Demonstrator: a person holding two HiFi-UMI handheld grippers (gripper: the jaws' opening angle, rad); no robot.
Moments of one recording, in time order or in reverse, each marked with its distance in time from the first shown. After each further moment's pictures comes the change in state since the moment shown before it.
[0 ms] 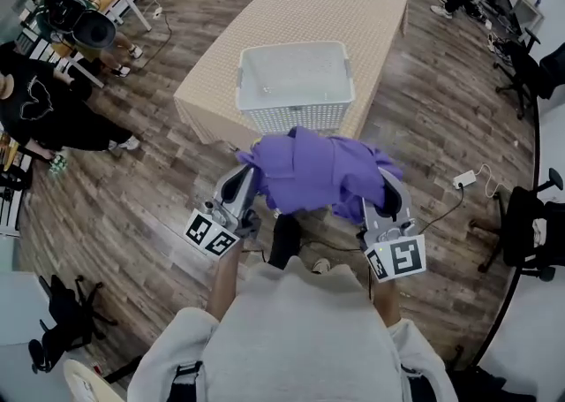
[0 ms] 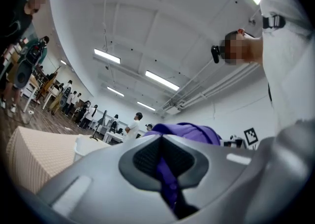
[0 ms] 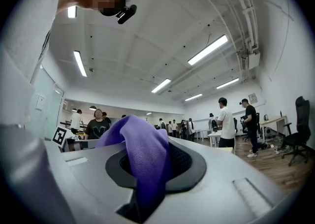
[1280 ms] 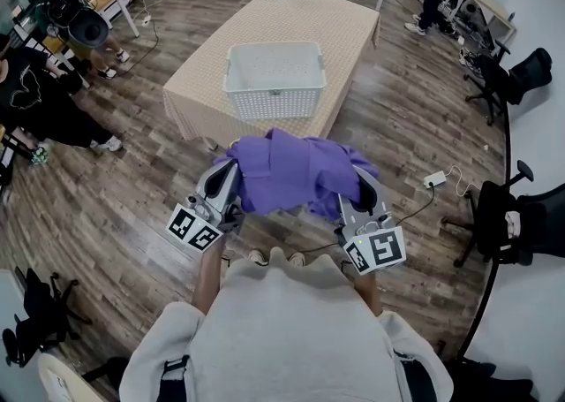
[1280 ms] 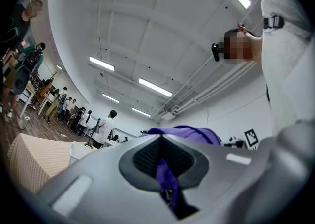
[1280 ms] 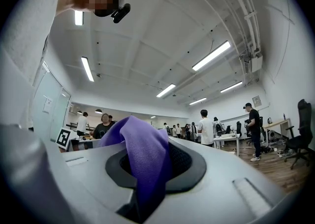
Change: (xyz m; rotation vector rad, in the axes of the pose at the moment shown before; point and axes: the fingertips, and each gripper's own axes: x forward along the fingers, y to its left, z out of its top) left arm -0.060 -0.104 0.031 0.049 -0.078 -0.040; right arm -0.103 0.051 0.037 -0.013 -0.059 0.047
